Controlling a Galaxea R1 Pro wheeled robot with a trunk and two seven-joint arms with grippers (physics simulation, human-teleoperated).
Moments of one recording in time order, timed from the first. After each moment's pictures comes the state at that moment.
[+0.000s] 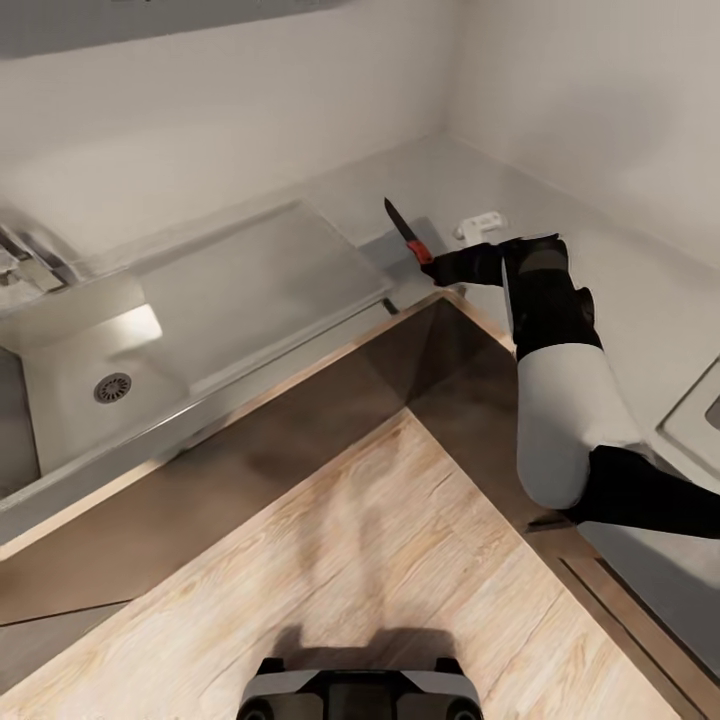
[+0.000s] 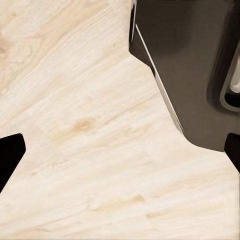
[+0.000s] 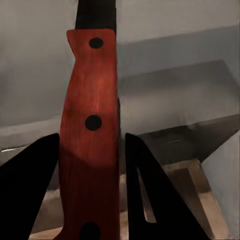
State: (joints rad) left arm 0.41 0.07 -0.22 -0.64 0.27 -0.36 0.19; right arm -1.49 0.15 -0.29 -0.84 0.67 0.60 0.67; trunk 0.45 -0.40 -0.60
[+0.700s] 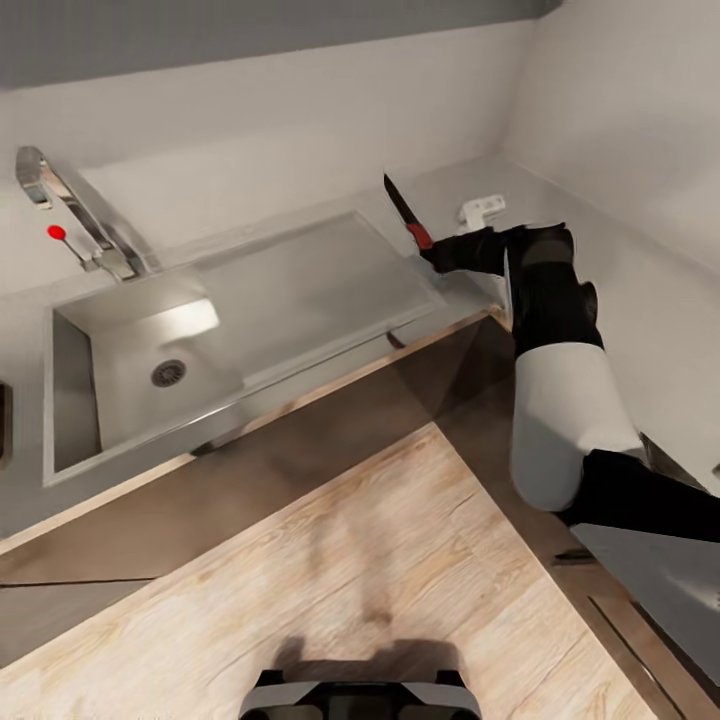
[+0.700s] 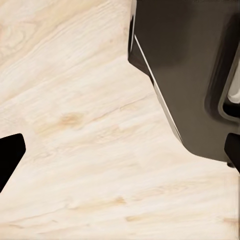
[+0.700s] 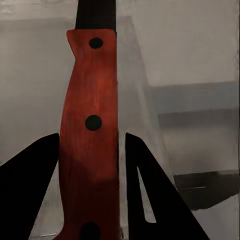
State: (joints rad) left arm 0.41 0.07 -0.22 -0.64 0.28 -0.36 0.19; right arm -1.49 0.17 -0.29 -0.92 0.66 0.60 0.66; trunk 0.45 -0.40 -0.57
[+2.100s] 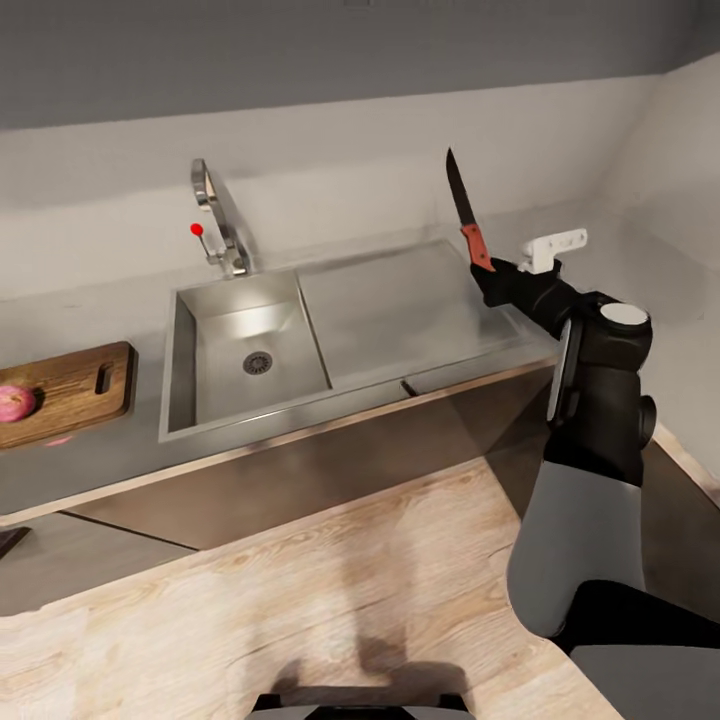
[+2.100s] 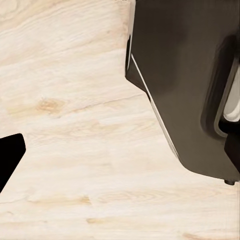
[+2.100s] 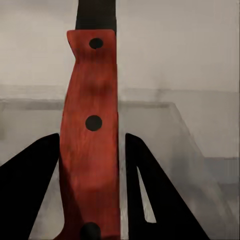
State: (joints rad) left arm 0.41 0.07 -0.22 -0.64 0.28 -0.36 0.19; right arm -1.10 0.17 -0.31 -1.55 0.53 0.56 0.67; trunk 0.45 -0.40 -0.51
